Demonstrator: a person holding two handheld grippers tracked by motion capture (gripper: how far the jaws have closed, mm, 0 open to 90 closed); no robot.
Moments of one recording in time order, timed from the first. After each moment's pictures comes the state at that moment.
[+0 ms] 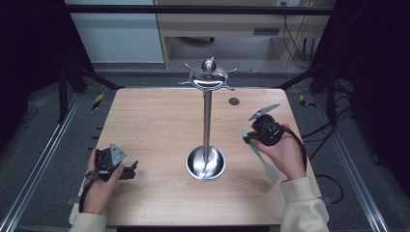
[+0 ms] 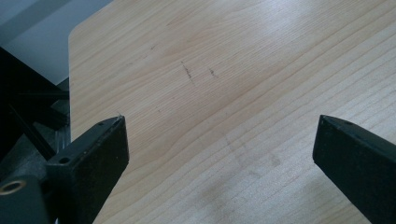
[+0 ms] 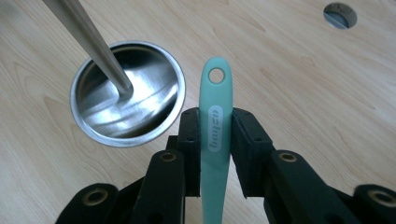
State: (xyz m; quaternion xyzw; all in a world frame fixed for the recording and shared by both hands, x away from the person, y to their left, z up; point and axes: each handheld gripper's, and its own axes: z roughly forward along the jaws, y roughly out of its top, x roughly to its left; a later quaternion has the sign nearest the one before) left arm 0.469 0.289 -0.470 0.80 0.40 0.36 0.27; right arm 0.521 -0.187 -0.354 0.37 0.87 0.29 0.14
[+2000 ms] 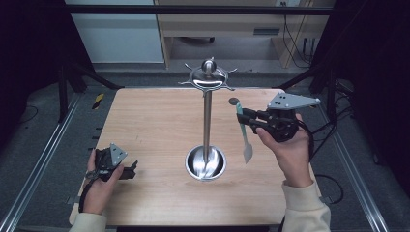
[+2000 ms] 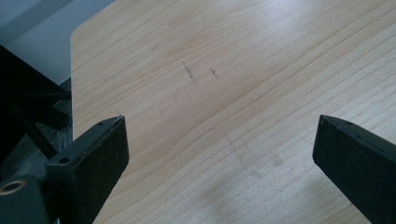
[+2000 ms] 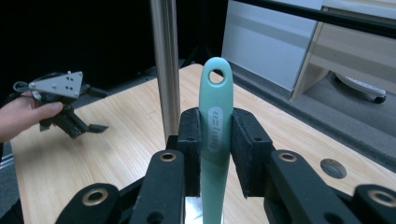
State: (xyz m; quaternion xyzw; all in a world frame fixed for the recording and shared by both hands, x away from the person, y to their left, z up) left arm 0.469 0.289 -0.470 0.80 0.40 0.36 0.26; right arm 0.466 -0.185 -0.266 0.29 0.77 0.53 0.20
